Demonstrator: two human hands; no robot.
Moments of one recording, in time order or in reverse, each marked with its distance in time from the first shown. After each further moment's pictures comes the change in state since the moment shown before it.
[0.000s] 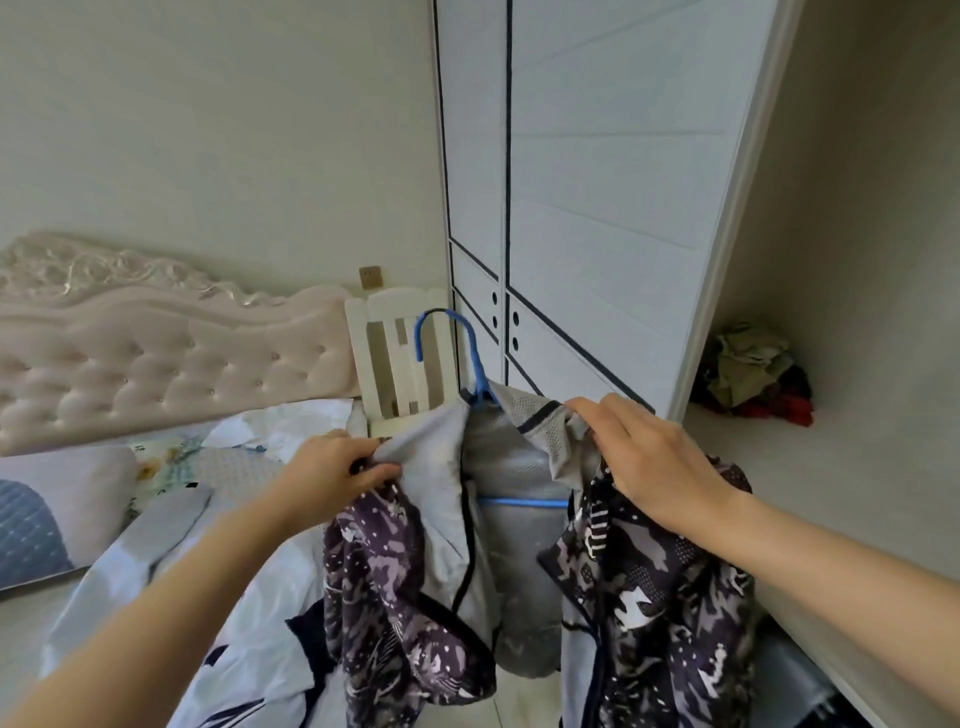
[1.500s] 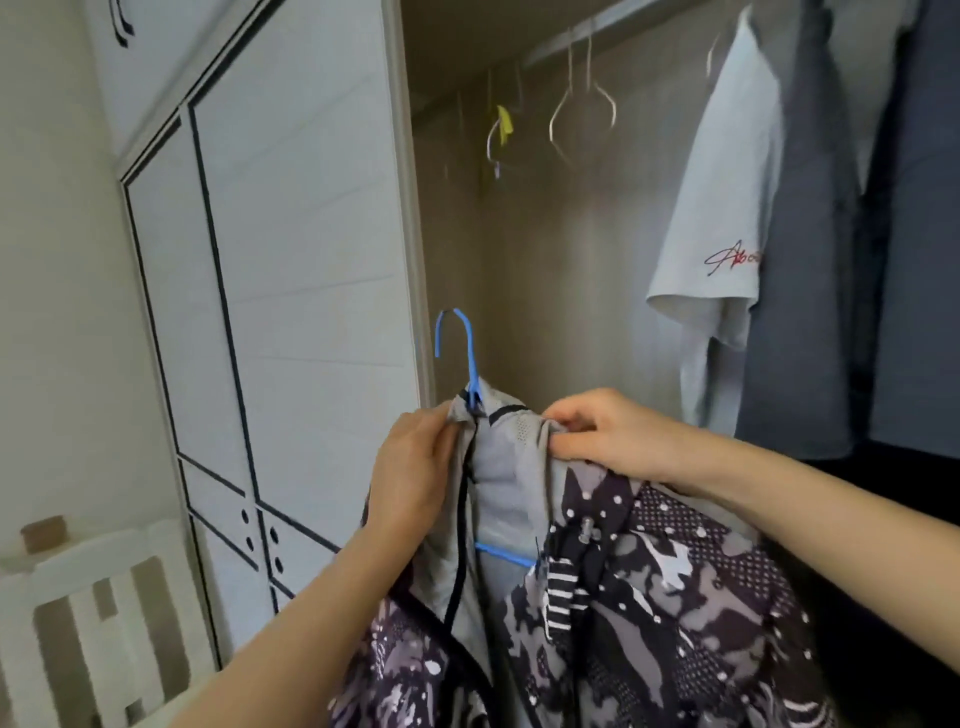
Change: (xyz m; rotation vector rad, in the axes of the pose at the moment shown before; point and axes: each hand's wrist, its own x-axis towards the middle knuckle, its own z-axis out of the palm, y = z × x) left_hand 0.188 0.321 -0.053 -0.569 0.621 0.620; right_hand 0.015 0.076 -0.246 0.367 -0.062 0.785
